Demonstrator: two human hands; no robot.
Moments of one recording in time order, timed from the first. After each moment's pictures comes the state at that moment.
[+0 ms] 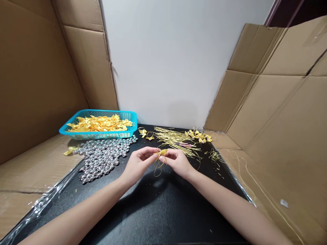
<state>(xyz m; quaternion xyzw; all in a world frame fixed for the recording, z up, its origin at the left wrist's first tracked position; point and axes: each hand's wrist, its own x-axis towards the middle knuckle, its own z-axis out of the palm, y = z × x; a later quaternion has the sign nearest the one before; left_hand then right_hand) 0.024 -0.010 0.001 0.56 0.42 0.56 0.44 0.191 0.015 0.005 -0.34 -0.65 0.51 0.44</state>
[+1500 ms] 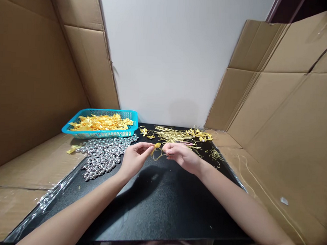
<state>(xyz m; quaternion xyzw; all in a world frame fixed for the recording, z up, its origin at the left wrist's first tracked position) 0.014 -0.002 0.006 0.59 0.47 0.57 0.32 0.202 0.004 0.052 -0.29 -0.61 0.64 0.36</state>
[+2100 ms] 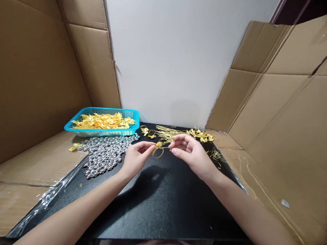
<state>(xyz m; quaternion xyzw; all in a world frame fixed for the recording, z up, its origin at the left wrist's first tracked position) 0.015 -0.001 0.005 0.57 0.47 0.58 0.35 0.211 -0.029 0.073 -0.34 -0.67 0.48 0.46</state>
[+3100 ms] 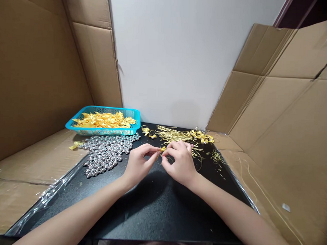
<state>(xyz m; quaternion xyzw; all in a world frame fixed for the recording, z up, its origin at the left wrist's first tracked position) 0.021 -0.017 0.003 0.71 0.44 0.54 0.13 0.184 -0.016 0.027 -0.42 -0.82 -0.02 0.38</state>
